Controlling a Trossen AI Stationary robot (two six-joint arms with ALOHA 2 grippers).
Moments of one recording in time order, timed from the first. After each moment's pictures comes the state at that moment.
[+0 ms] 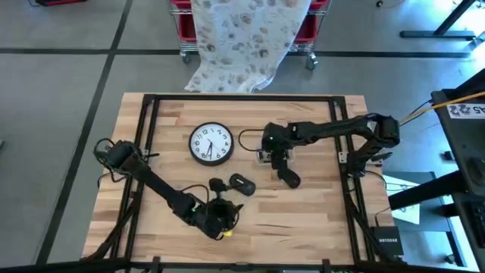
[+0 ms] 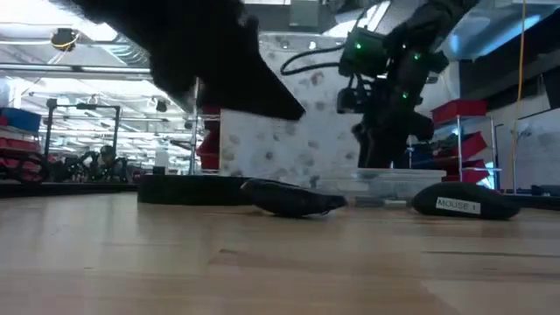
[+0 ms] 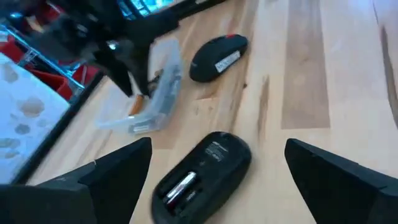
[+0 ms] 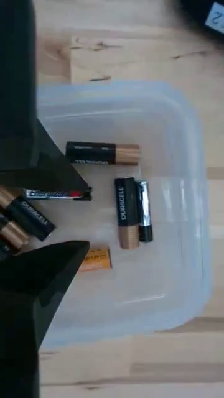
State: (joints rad) left arm -0.60 1.88 1.11 -0.02 -1.04 -0.21; right arm -0.20 1.62 0.90 -0.42 -0.05 -0.24
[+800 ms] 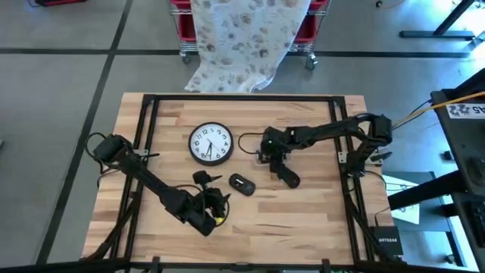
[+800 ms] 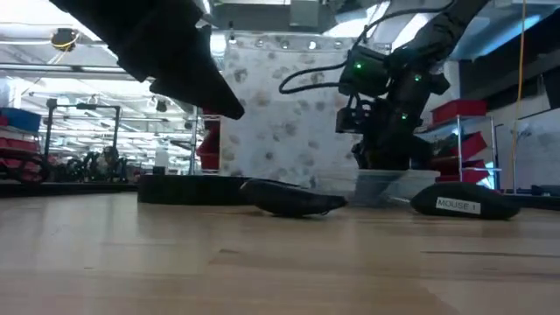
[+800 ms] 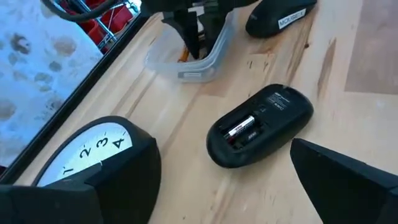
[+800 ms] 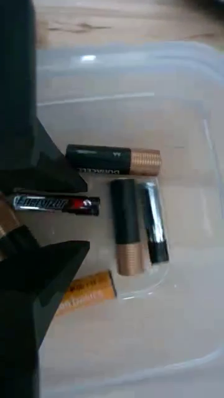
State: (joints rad) left arm -0.61 1.80 1.11 -0.44 -1.05 -0.62; right arm -0.21 1.74 0.83 -0.26 -0.05 -0.20
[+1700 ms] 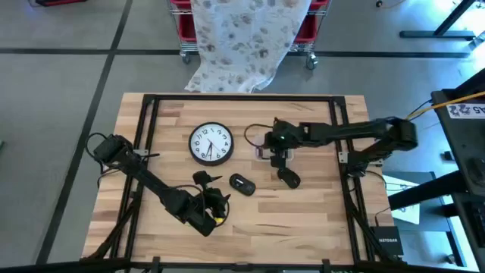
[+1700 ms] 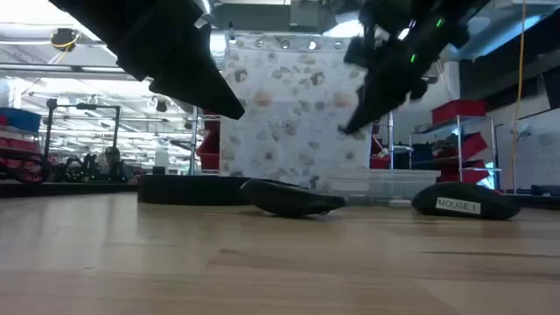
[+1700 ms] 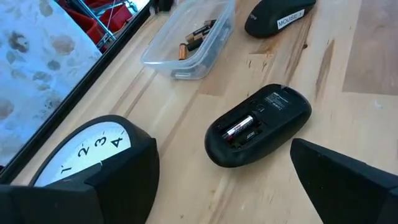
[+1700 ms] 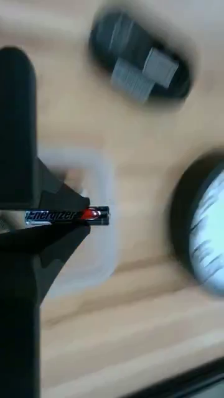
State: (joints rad) left arm -0.61 1.80 1.11 -0.44 -1.05 -0.63; right arm -0.08 1.40 0.86 -0.30 -0.01 -0.13
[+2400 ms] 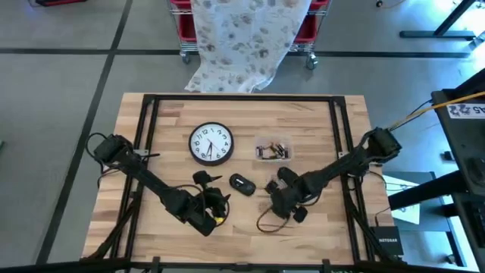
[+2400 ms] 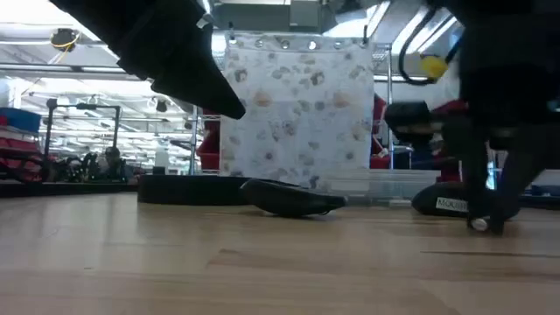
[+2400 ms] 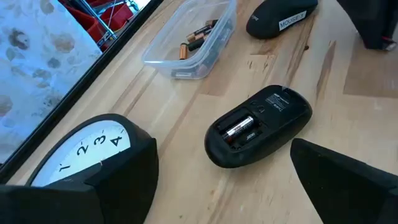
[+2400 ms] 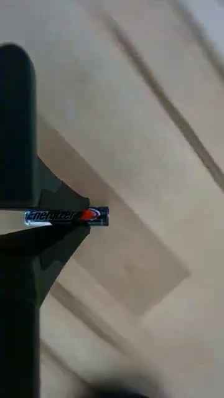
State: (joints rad) left arm -0.61 1.80 1.11 -0.43 -1.06 -0.65; right arm 0.45 1.71 0.84 -0.29 -0.03 -0.54
